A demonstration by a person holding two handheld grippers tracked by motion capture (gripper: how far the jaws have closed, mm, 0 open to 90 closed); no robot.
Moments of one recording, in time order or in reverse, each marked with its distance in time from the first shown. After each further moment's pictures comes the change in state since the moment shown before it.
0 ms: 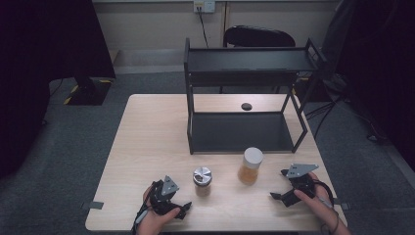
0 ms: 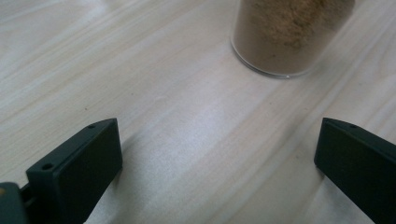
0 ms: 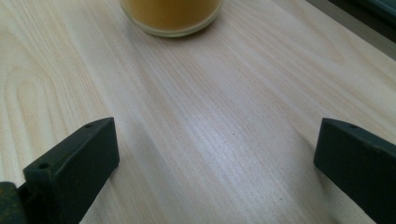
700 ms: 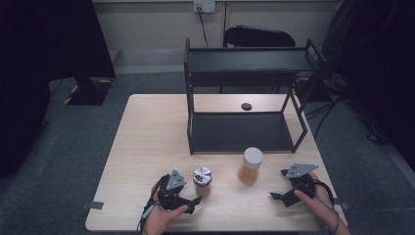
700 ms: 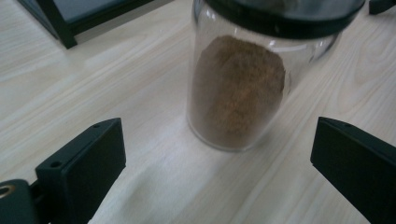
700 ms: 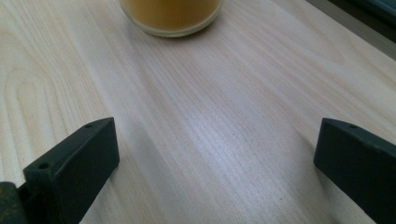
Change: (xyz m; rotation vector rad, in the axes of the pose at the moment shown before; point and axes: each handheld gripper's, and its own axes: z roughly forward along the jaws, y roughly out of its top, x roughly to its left) left arm 0.002 0.012 0.007 -0.137 -0.094 -0.003; right arm 0.000 0.000 0.000 0.000 0.000 0.000
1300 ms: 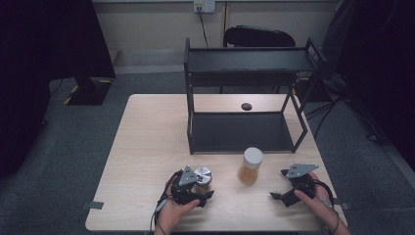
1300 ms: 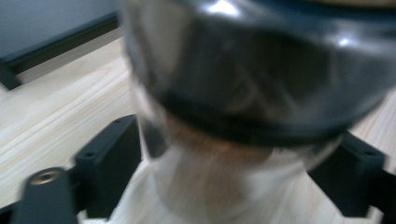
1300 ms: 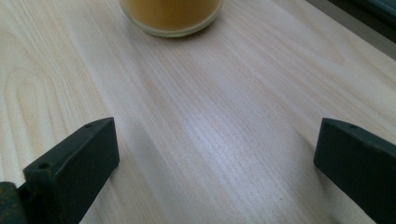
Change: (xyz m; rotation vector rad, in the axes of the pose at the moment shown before) left arm 0.000 0.006 0.037 -0.044 -0.054 0.038; right arm 0.000 0.000 0.000 0.000 0.000 0.000
